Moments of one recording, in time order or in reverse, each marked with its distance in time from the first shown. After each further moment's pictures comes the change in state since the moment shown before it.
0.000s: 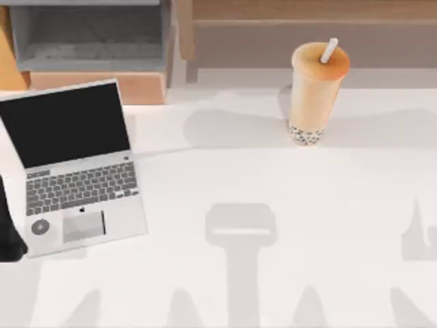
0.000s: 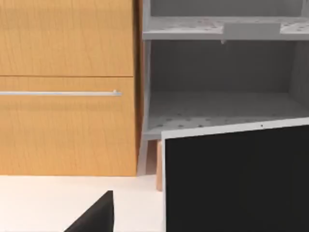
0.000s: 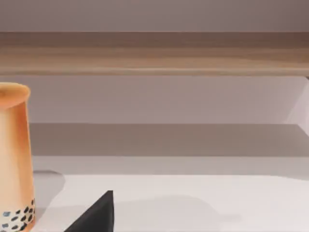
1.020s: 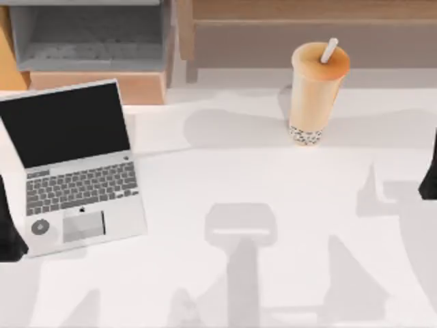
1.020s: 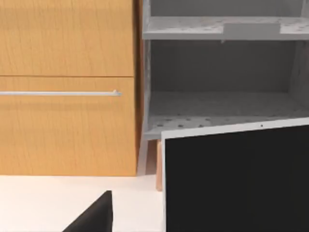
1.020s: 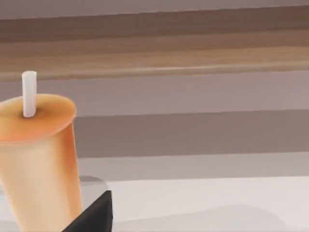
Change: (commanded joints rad) left arm 0.000 0.000 0.000 0.000 0.000 0.000; right arm 0.338 0.824 0.186 0.534 0.320 0.098
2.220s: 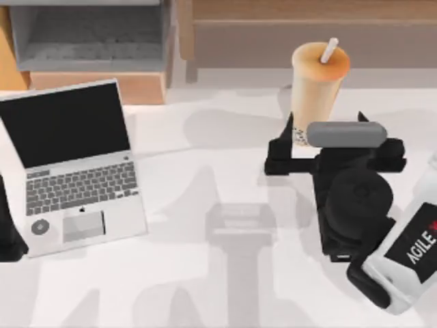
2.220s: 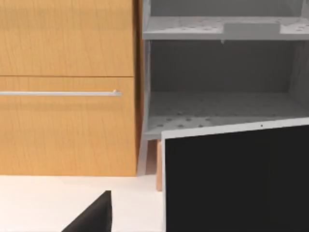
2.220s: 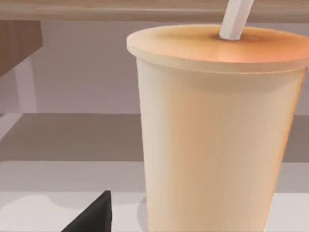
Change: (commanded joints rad) left arm 0.000 0.000 0.000 0.000 0.000 0.000; right arm 0.343 1.307 0.429 0.962 0.399 -0.085
